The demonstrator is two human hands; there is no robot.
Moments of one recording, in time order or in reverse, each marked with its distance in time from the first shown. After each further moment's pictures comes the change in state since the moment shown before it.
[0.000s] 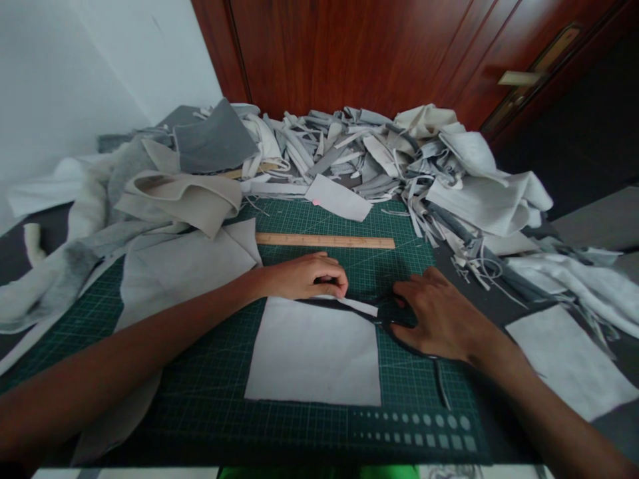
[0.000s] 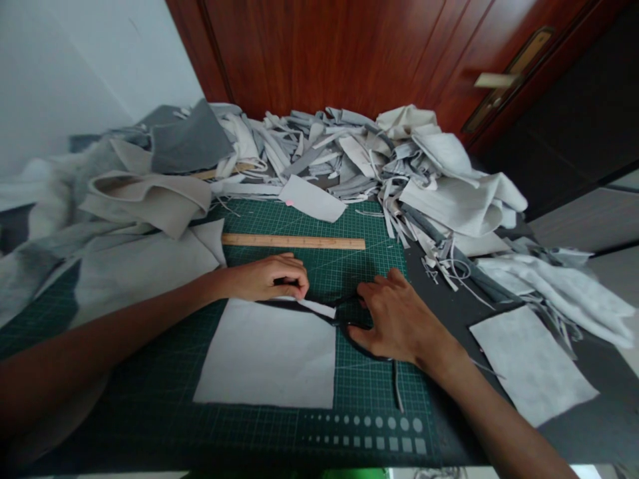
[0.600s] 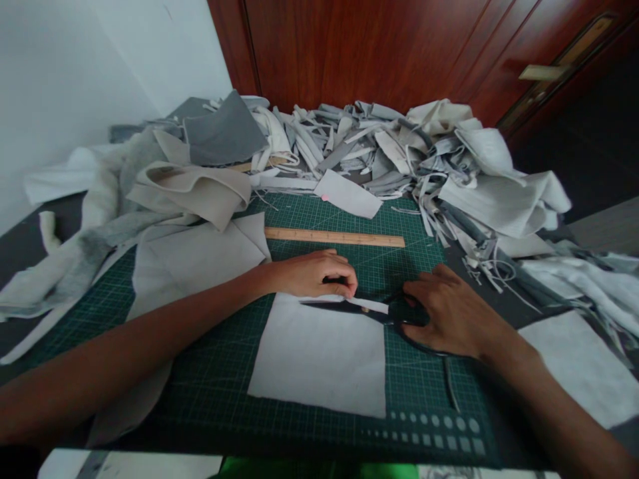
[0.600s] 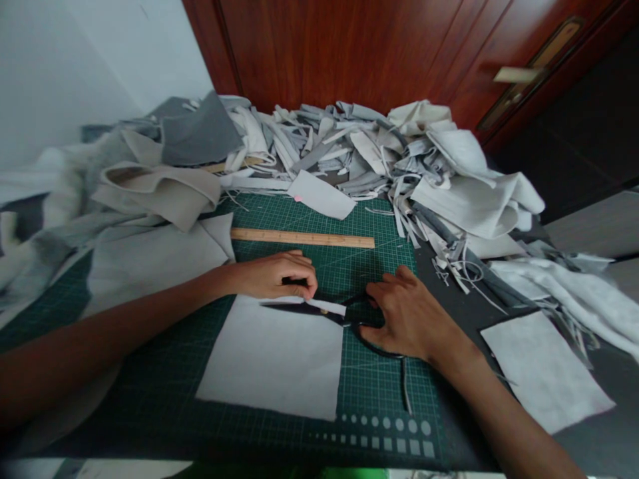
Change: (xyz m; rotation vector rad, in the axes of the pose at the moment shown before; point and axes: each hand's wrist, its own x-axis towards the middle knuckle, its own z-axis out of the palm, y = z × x) left_hand 0.001 0.005 0.002 -0.006 0.003 0.004; right_hand 0.000 0.009 0.001 -0.058 -0.033 -0.069
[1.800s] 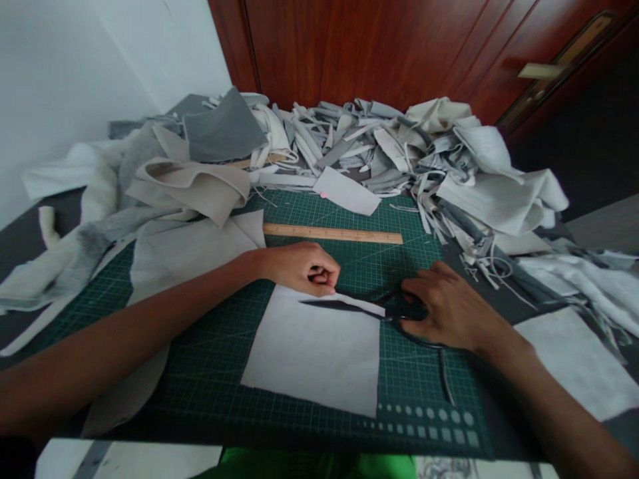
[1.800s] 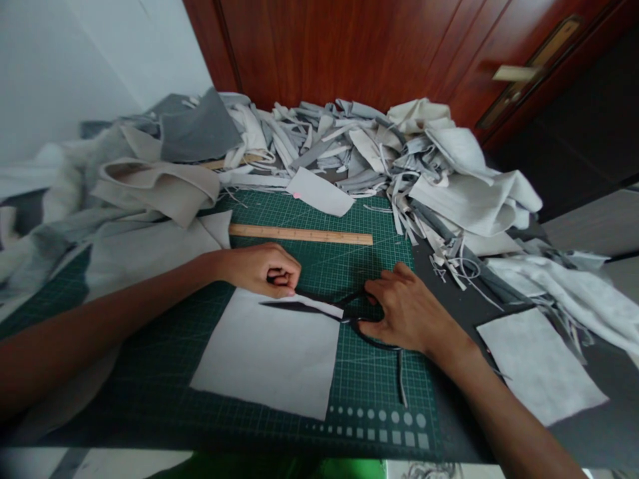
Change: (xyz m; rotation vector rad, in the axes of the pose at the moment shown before) left_hand -0.014 0.005 -0.018 -0.059 -0.095 -0.097; right_hand -0.003 0.007 0.004 0.019 0.040 -0.041
